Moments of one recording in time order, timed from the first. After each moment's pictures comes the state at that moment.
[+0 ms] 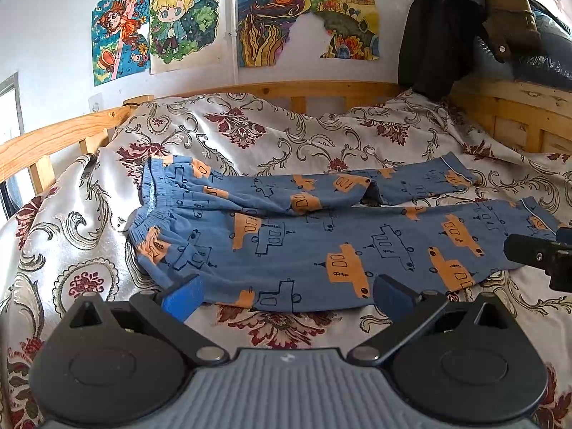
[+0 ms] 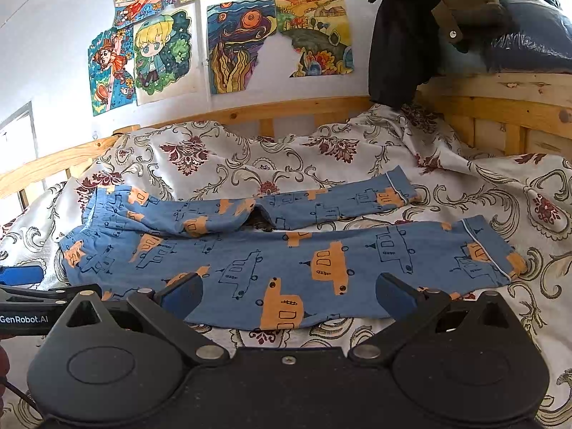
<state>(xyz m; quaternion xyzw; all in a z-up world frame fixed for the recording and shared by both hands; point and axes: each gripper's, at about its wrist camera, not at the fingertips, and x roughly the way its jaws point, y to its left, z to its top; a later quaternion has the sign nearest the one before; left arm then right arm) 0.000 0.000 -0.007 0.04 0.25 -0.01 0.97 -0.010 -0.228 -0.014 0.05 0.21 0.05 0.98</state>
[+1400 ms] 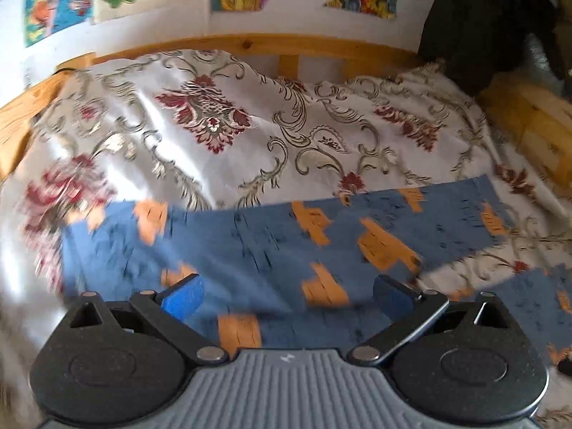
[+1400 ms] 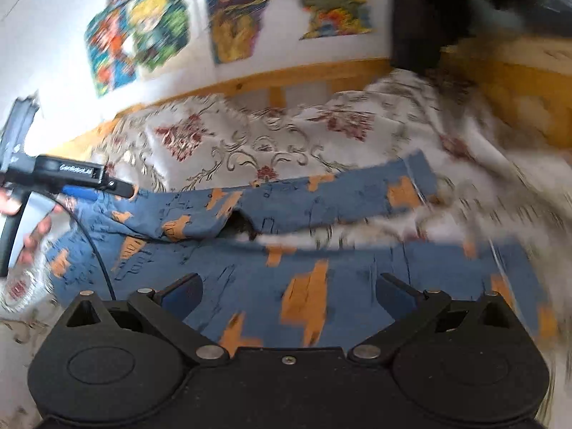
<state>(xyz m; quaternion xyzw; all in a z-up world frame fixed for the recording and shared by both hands) 0.251 0.039 0.045 0.02 0.38 -0.08 0.92 0.117 -0.286 0.003 0.05 0.29 0.13 0.95</state>
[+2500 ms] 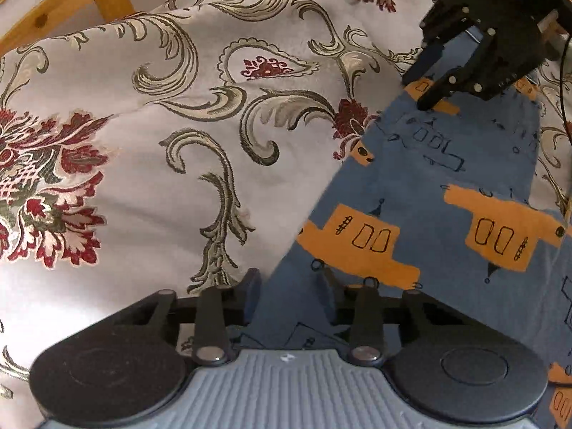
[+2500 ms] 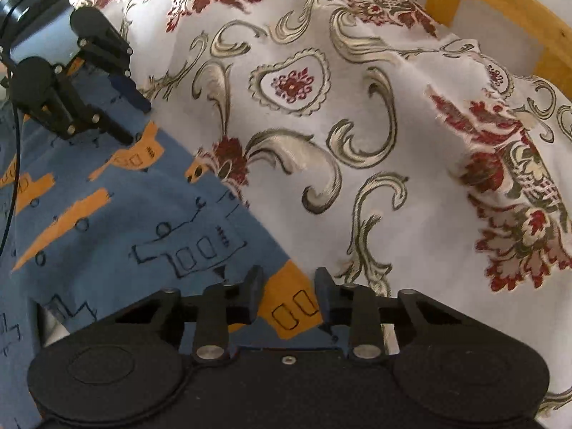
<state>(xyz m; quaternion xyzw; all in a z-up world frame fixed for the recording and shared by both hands) 0.454 0.015 -0.041 0.26 0.48 -0.28 0.79 0.482 -0.235 -0.047 -0.25 0.44 0.36 0.78</state>
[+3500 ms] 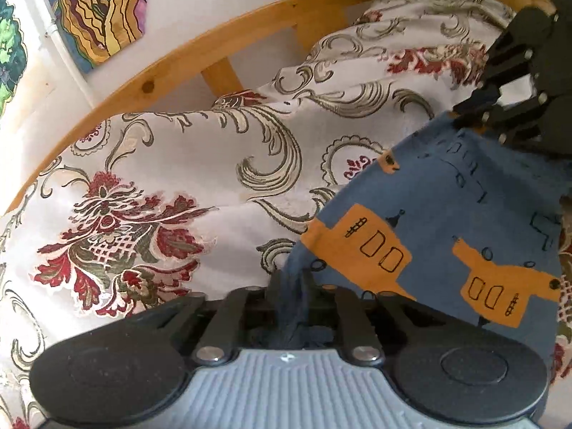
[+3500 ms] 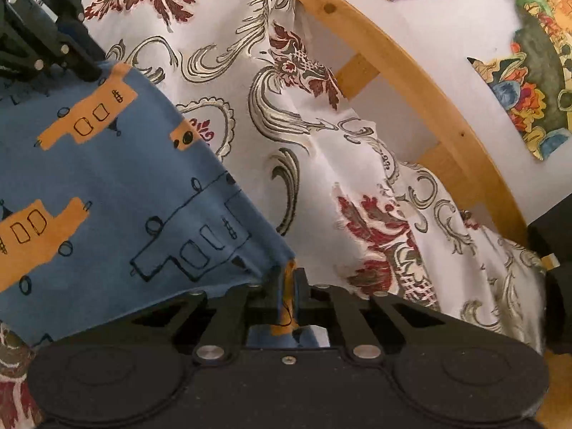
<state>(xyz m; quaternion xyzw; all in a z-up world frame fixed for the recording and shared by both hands) 0.463 -0.007 -0.027 0.27 0.32 -0.13 0.90 0.483 -0.198 -0.055 -0.39 0.27 0.16 0.86</state>
